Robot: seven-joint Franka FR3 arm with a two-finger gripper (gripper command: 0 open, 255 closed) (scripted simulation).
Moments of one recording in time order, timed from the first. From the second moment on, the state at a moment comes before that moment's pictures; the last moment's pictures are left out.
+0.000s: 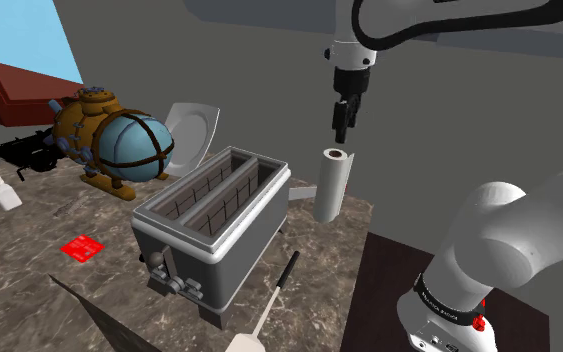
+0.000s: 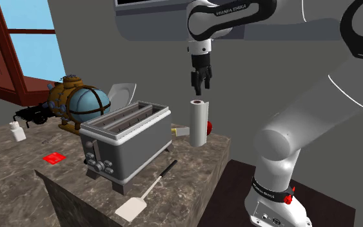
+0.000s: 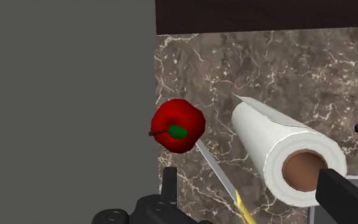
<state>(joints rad) 0.04 -0.62 -0.02 -2.34 -0.13 1.66 -0.22</state>
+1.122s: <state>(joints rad) 0.15 -0.30 -0.10 -2.40 -0.06 2.45 -0.60</state>
